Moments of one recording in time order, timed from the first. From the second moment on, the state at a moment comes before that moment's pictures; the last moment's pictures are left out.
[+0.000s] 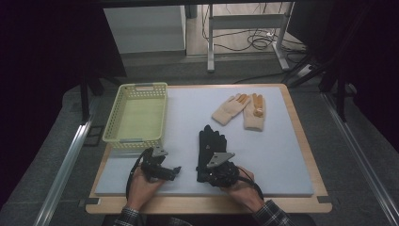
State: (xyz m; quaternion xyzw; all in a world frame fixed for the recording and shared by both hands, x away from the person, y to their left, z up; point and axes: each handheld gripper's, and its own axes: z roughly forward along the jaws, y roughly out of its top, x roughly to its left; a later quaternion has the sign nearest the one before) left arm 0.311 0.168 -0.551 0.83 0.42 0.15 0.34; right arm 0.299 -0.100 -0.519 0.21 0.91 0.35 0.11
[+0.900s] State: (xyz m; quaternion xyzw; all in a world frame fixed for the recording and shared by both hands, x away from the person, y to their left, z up) left arm 0.311 0.168 -0.551 0.83 0.42 0.15 0.35; right arm 0.305 -0.093 -0.501 0.23 0.89 0.39 0.09
